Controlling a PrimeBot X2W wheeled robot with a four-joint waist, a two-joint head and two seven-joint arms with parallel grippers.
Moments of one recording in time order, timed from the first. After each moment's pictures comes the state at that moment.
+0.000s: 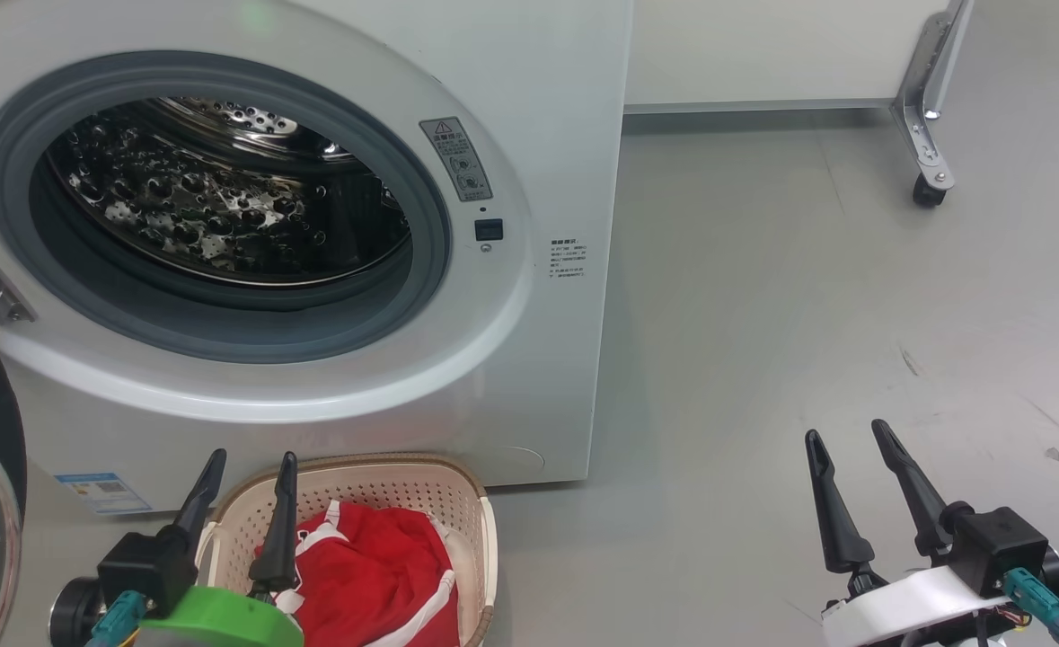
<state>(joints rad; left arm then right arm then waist) -0.02 0.07 -0.10 0.24 -0.31 -0.12 -0.25 0.11 -0.06 0.10 0.07 0.24 0.12 -0.25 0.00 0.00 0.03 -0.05</state>
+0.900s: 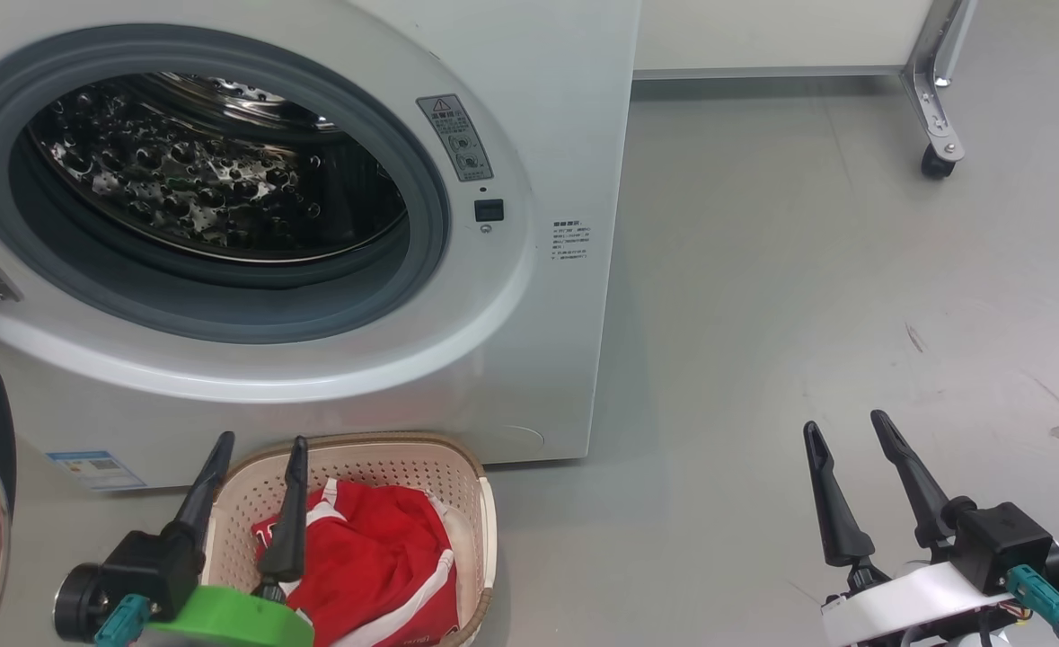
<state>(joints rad) 0.01 0.05 -0.10 0.15 -0.29 -0.12 -0.25 0.11 -0.06 0.11 0.04 0.24 0.12 -0.25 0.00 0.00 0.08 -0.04</state>
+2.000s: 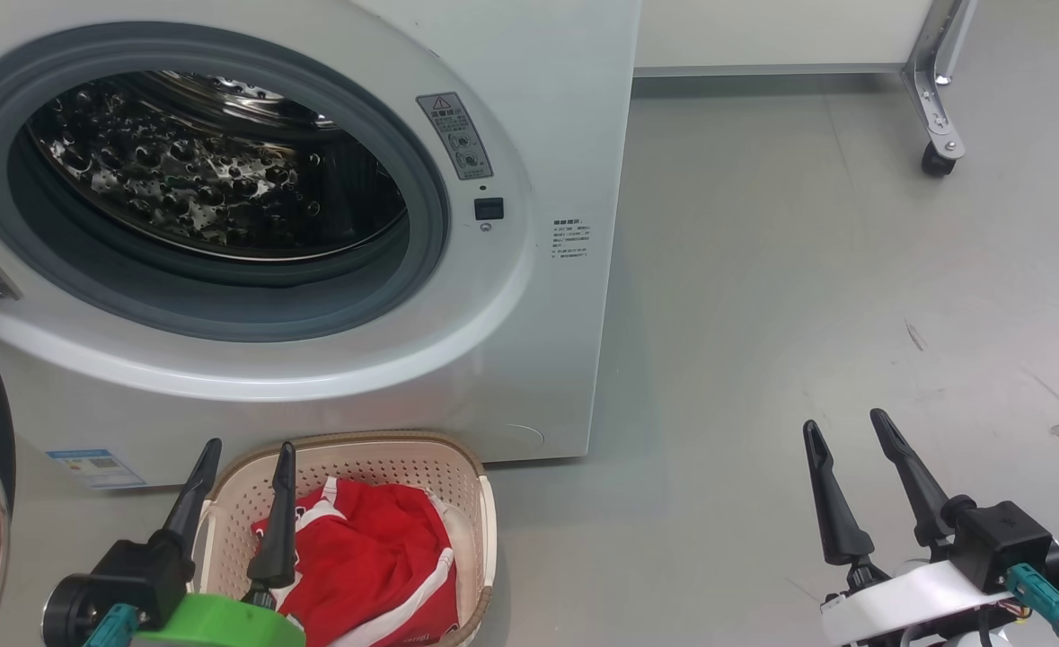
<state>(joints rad) 0.03 0.05 -0.08 0.13 -0.29 -0.12 -0.25 0.11 -0.06 0.11 0.04 0.24 0.12 -0.25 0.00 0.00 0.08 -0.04</state>
